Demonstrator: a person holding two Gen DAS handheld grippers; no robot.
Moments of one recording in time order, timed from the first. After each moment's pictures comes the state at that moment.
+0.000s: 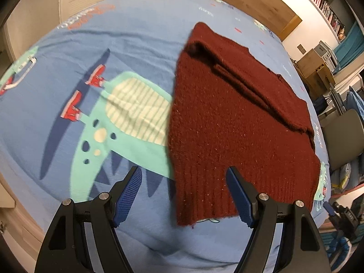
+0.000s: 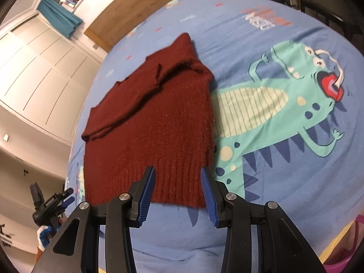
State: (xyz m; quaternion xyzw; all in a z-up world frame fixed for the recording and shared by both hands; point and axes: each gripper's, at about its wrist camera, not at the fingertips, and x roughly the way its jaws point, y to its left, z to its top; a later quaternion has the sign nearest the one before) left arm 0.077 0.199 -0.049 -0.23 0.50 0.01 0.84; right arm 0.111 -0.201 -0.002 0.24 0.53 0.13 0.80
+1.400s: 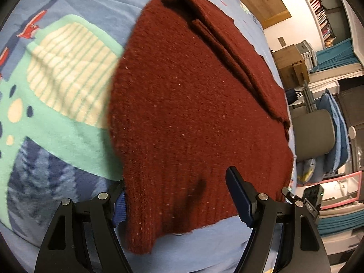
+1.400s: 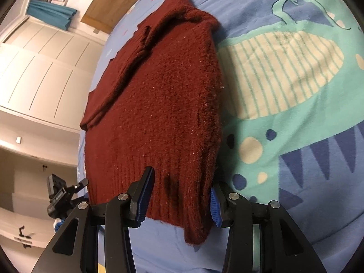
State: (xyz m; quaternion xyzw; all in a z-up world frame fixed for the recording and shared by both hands) left arm 0.104 0.218 -0.090 -0.33 0.53 -0.11 0.77; right arm 0.146 -0.185 -0.084 0.29 0.59 0.18 0.73
